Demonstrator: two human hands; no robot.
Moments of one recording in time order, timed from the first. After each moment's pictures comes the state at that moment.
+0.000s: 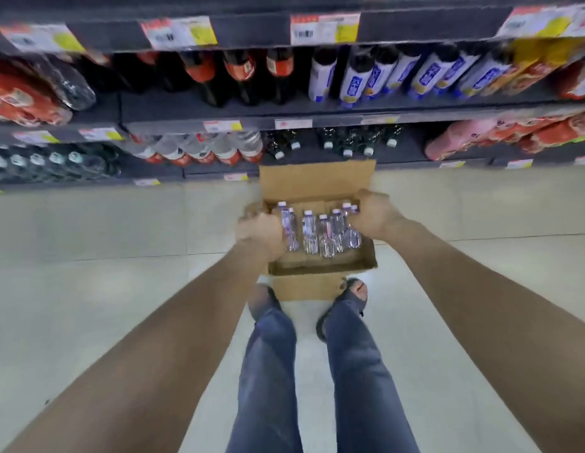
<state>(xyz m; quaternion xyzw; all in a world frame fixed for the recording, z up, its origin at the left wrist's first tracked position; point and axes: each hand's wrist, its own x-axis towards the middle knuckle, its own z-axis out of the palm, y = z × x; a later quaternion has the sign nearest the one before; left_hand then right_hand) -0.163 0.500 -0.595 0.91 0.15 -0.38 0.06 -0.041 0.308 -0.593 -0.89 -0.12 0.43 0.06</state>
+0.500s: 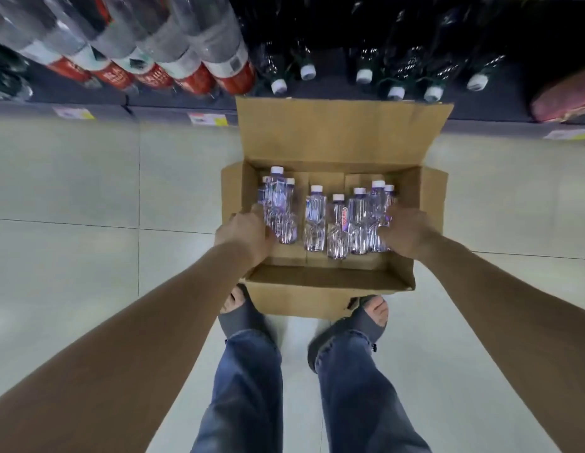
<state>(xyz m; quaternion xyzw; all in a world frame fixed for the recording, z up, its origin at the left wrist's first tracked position) -0.177 0.484 -0.888 0.85 0.30 -0.39 0.16 -0.024 0.243 -0.915 -0.87 -0.10 0.49 0.01</state>
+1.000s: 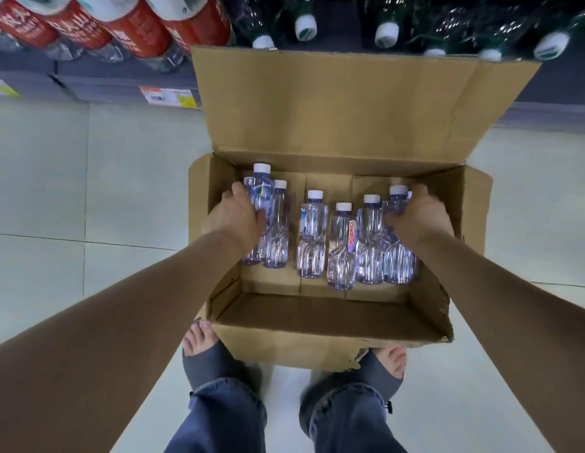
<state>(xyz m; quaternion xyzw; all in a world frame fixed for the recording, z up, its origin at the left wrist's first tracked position) -0.143 0.496 -1.034 0.84 0.39 -0.31 0.20 0.003 0.249 -1.058 -0.93 0.00 0.36 0.09</state>
